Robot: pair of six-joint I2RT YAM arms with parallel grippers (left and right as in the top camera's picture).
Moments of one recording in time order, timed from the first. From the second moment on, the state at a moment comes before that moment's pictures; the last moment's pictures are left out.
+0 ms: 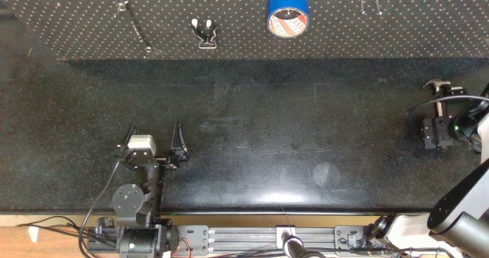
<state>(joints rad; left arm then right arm) 0.01 0.01 0.01 -0.07 0.00 -0.05 -0.64 1.64 1.01 -0.80 -0.05 -0.71</state>
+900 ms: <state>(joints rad) 0.01 0.01 0.01 -0.07 0.00 -0.05 -0.64 1.71 1.01 -0.74 -0.05 -0.73</state>
